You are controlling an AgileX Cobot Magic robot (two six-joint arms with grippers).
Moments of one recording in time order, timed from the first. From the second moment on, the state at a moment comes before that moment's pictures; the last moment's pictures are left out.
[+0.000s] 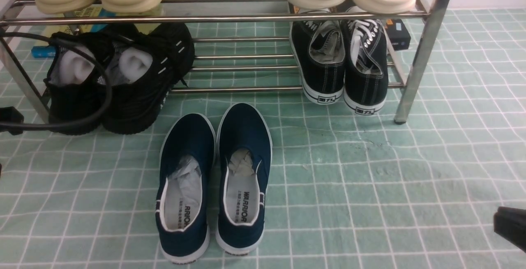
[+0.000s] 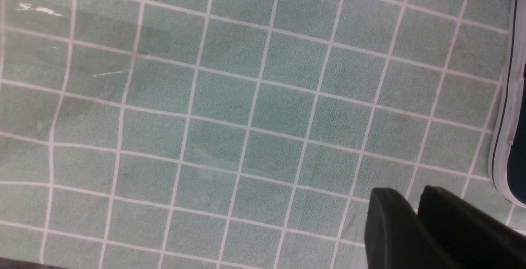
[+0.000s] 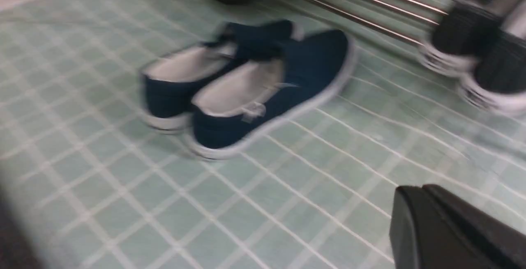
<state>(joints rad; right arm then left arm) 0.70 0.39 -0.39 -0.06 0.42 0.12 0.18 1.27 -1.16 -0.02 1.23 -0.03</state>
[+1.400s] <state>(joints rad) 0.03 -0.01 0.01 -0.06 0.40 0.12 0.18 0.25 -0.70 -0.38 1.03 0.18</state>
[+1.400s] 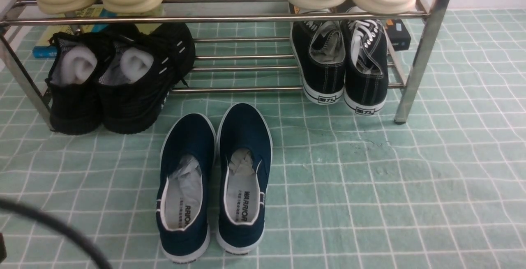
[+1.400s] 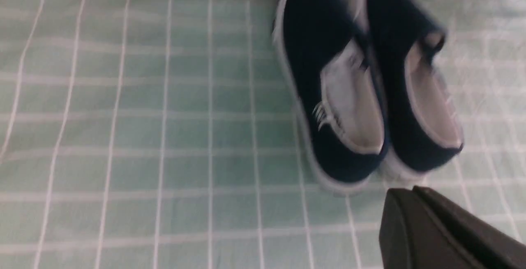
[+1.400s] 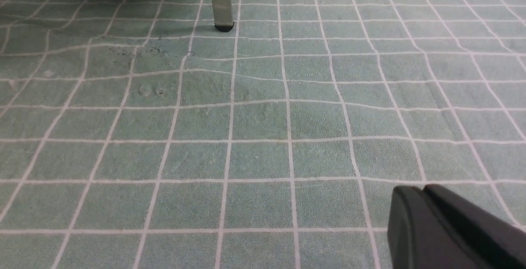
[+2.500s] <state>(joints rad) 0.03 -0.01 0.01 -0.06 0.40 0.12 0.18 0.00 -0.16 -0.09 0.51 0.04</state>
